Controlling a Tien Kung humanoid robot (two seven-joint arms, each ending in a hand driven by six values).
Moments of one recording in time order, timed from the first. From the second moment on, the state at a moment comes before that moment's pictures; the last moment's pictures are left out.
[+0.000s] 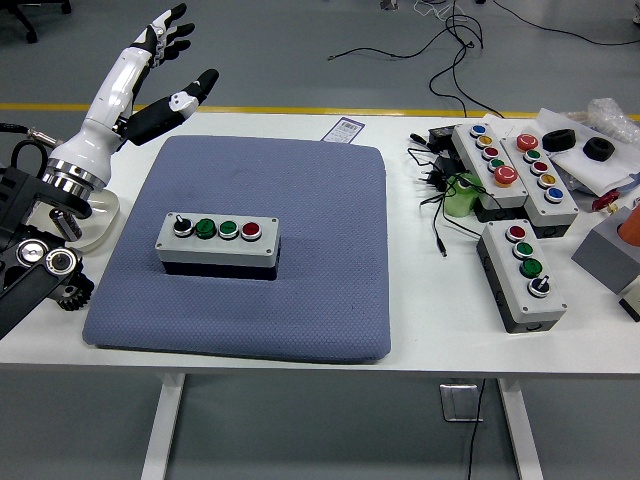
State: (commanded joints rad) left arm -0.60 0.48 -0.95 -1.44 1.33 0.36 -0.11; right arm -0.02 -0.02 1.35 0.26 -1.23 0.10 0.00
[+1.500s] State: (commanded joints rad) left arm -0.40 0.47 -0.94 -1.78 2.27 -0.08 0.54; right arm 0.05 -0.01 1.58 0.18 -1.36 -0.13 -0.04
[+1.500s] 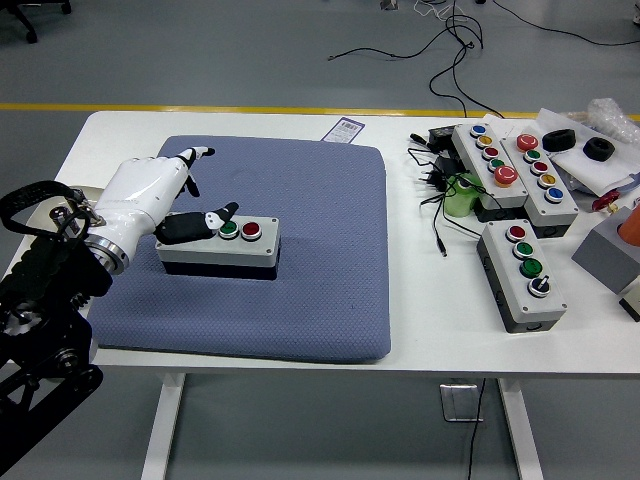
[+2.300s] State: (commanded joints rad) left arm -0.40 0.45 -0.85 -1.76 2.27 -0.15 0.57; right arm 0.03 -0.02 1.52 0.18 -1.35 -0.15 -0.09
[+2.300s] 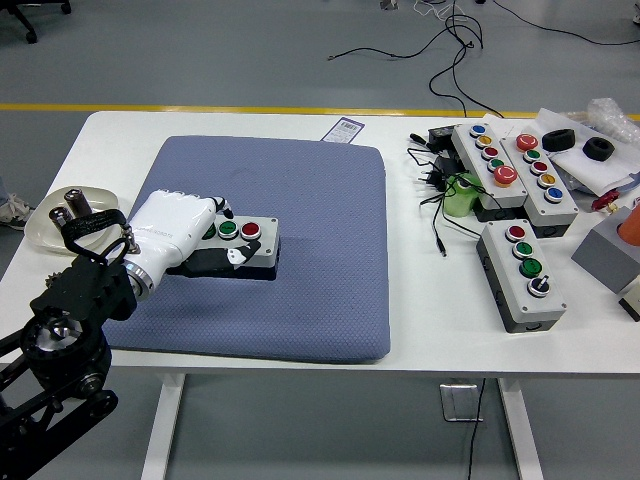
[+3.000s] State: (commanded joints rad) left arm -0.44 0.44 -0.81 -1.61 2.27 -0.13 0.54; right arm 0.02 -0.01 1.49 0.18 -1.33 -0.15 -0.11
